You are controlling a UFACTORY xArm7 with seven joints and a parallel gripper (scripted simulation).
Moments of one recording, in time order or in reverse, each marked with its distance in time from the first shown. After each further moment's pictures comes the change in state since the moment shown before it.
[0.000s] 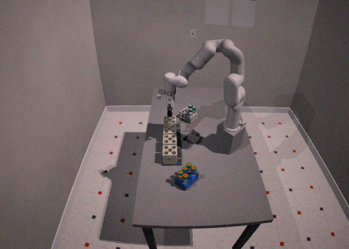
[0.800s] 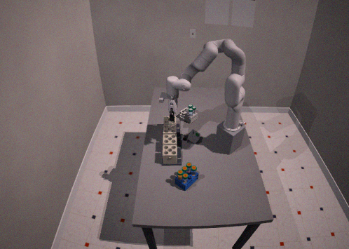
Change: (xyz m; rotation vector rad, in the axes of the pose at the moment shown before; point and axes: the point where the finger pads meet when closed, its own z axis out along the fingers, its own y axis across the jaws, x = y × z) arm -0.020 -0.036 0.007 0.007 -0.005 0.053
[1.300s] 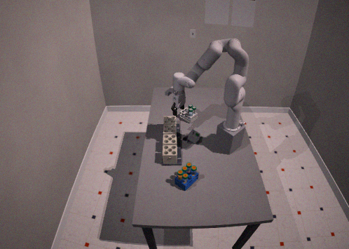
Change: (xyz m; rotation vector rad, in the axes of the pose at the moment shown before) arm -0.032 0.059 0.000 0.004 -0.001 0.447
